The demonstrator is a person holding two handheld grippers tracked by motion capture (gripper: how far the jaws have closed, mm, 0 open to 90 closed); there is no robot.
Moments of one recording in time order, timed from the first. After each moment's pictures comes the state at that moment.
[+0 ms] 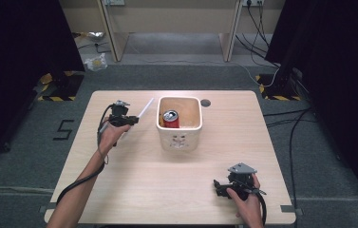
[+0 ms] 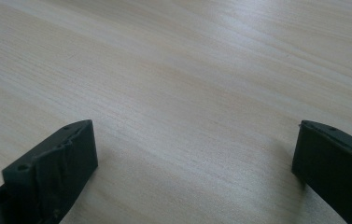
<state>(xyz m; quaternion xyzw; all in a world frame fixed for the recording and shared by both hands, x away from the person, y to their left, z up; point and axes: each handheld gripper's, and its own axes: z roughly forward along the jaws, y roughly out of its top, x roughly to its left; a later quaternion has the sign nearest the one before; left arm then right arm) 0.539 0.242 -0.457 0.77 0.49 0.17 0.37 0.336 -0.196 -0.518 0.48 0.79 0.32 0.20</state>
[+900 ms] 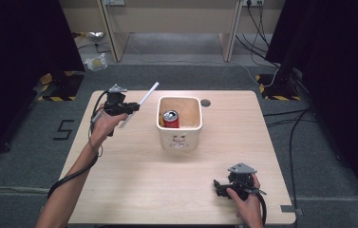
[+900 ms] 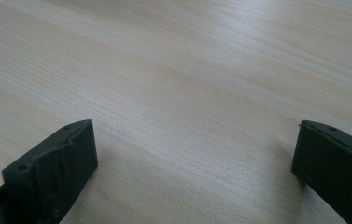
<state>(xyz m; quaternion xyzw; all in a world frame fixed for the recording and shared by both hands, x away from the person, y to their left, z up) 0.526 0.236 -0.385 0.77 0.44 0.18 0.42 0.336 -0.196 -0.518 0.48 0.79 0.32 0.20</state>
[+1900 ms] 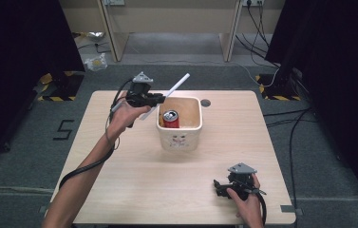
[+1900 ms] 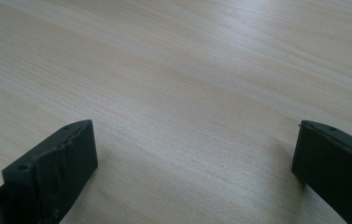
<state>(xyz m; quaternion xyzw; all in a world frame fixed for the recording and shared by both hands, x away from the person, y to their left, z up) 0.512 0.151 -0.326 0.80 0.35 0.16 0.45 0.336 -0.196 -0.518 0.48 0.79 0.32 0.20</state>
